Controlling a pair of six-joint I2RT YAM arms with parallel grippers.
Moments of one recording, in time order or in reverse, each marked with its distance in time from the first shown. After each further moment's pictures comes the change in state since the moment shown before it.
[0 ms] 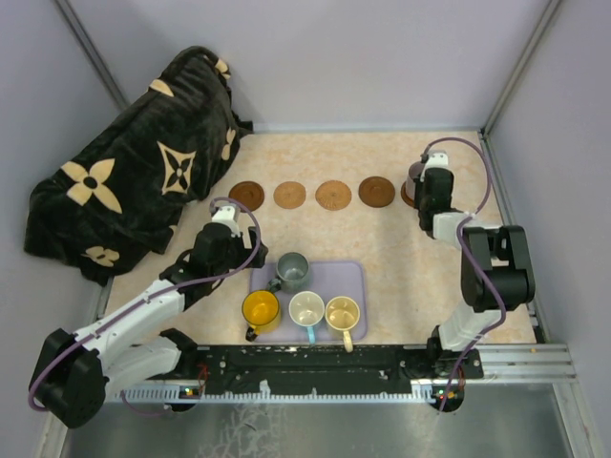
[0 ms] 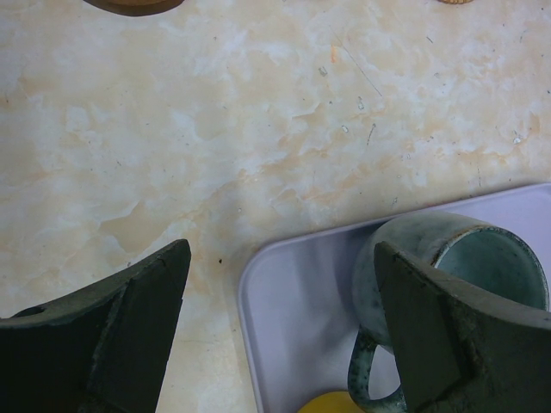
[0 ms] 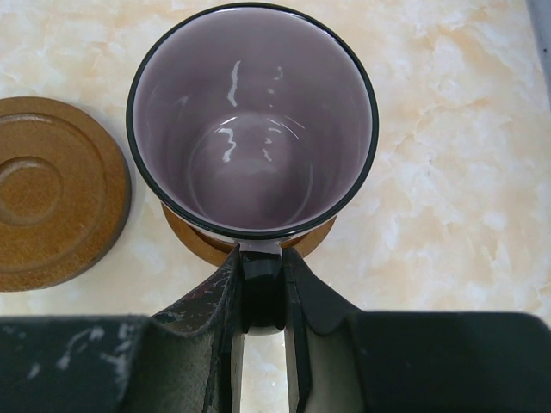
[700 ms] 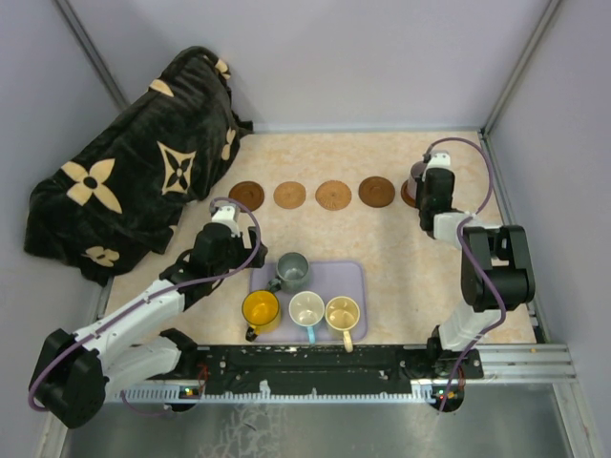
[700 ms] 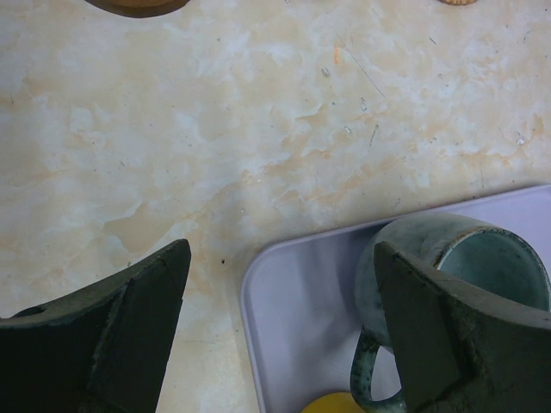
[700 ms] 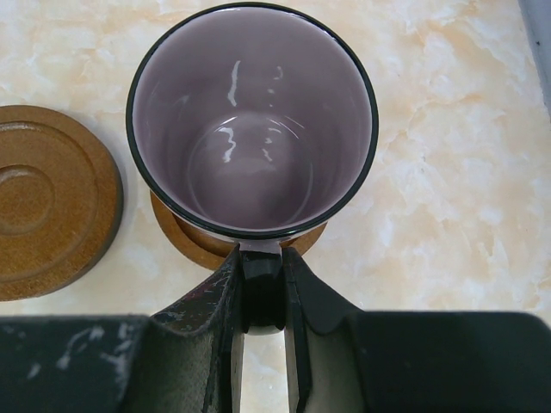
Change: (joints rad) left arm 0.000 0.000 0.000 0.000 -0.007 0.003; right arm -0.006 0.012 -0.003 0.011 0.011 0.016
